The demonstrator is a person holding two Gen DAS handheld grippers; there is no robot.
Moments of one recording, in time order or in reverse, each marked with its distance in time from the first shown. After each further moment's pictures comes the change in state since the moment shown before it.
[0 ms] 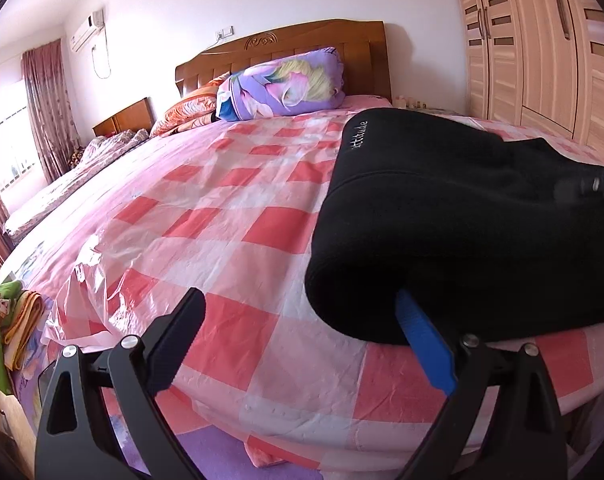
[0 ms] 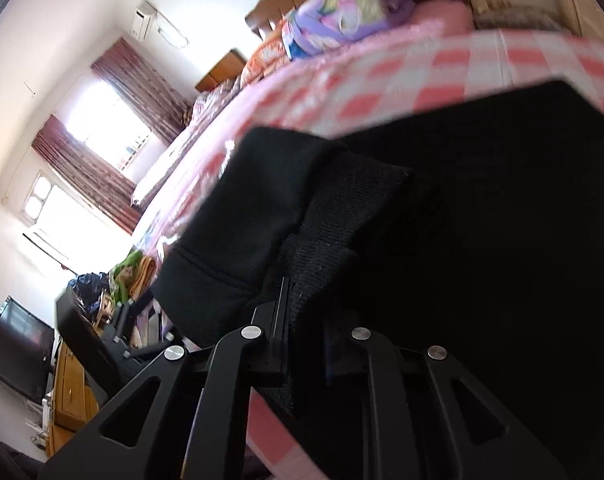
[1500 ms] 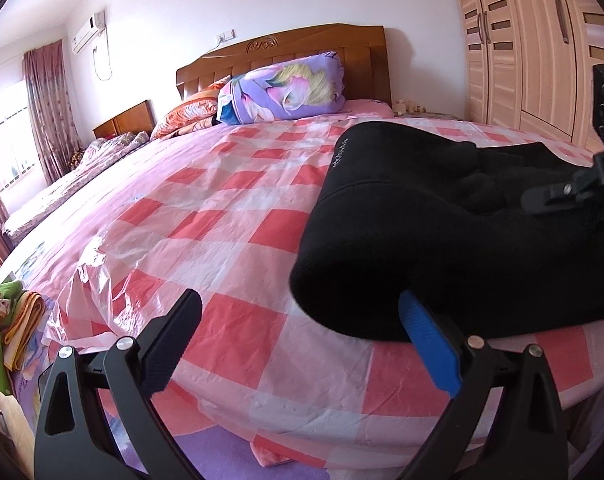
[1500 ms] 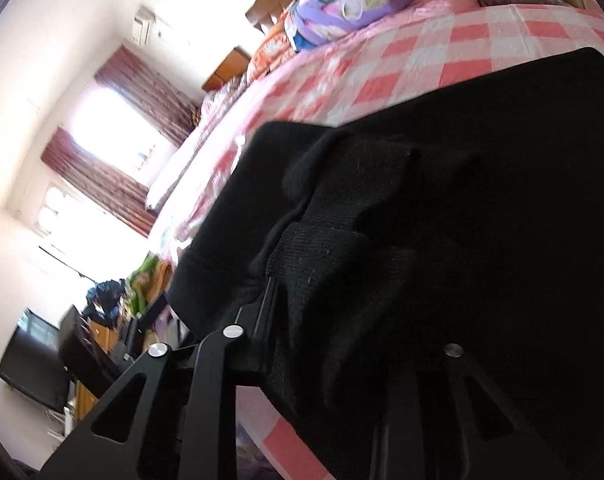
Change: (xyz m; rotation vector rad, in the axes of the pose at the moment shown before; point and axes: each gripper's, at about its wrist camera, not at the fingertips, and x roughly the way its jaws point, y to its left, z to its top) left arm -0.004 0.006 -0.002 -0.008 -0.019 -0.004; right arm 0.017 0.012 0.004 0.064 0.001 0.066
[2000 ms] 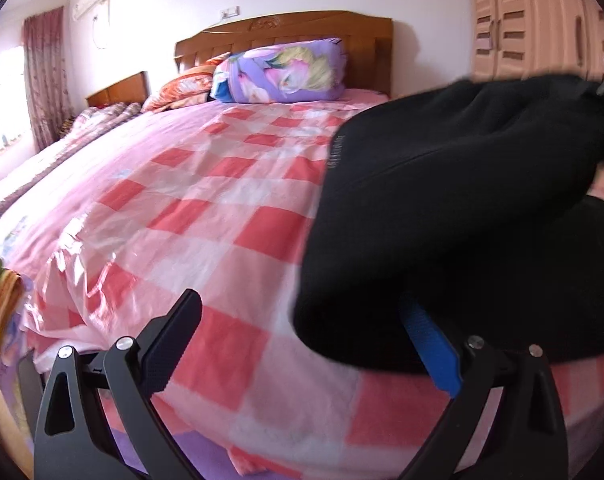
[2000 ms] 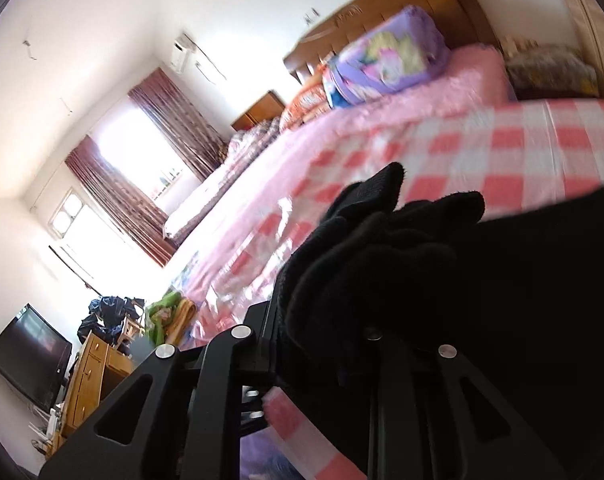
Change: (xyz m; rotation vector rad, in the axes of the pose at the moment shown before) left arm 0.028 0.004 0.019 -0.083 0.084 -0.023; right arm -0.058 0.057 0.040 -0.130 -0.188 0.050
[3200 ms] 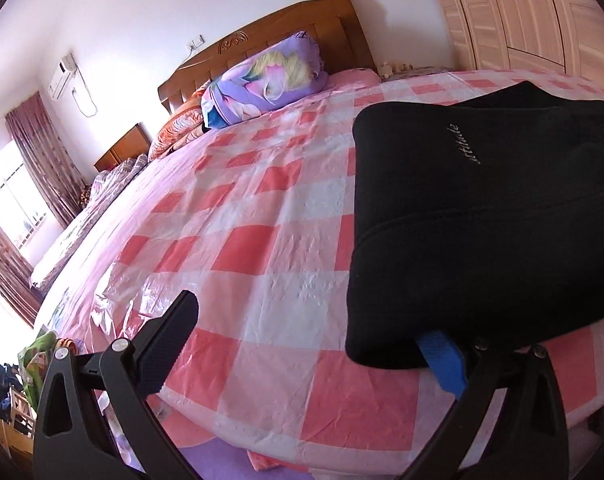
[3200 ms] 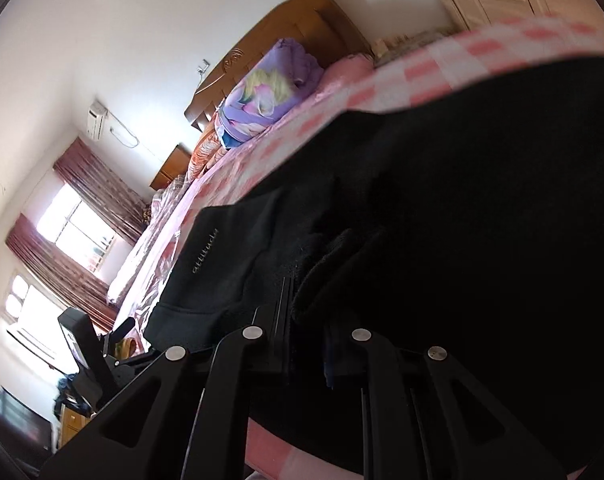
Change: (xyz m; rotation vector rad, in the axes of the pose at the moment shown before) left arm -0.018 -0.072 -0.004 0.297 -0.014 0.129; right arm -0.113 -0.133 -0.107 0.254 -0.143 -0.259
